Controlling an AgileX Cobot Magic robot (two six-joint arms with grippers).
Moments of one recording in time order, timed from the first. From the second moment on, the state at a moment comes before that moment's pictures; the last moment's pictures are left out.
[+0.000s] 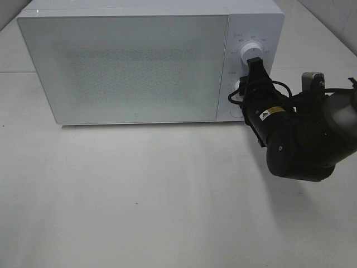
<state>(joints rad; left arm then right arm) 0.02 0.00 -0.50 -0.13 1.04 0.06 0.54 2.02 -0.69 0.59 -1.16 1.11</state>
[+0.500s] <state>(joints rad) 0.02 0.00 -0.50 -0.13 1.04 0.06 0.54 2.02 -0.69 0.61 -1.16 1.44</state>
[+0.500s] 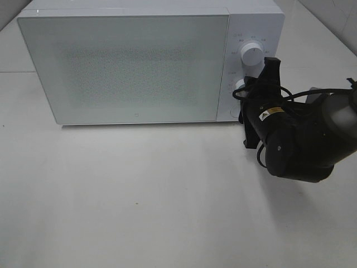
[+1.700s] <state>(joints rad) 0.02 0.00 -0.50 -0.13 1.04 0.06 0.54 2.02 -0.69 0.61 -1.16 1.46</state>
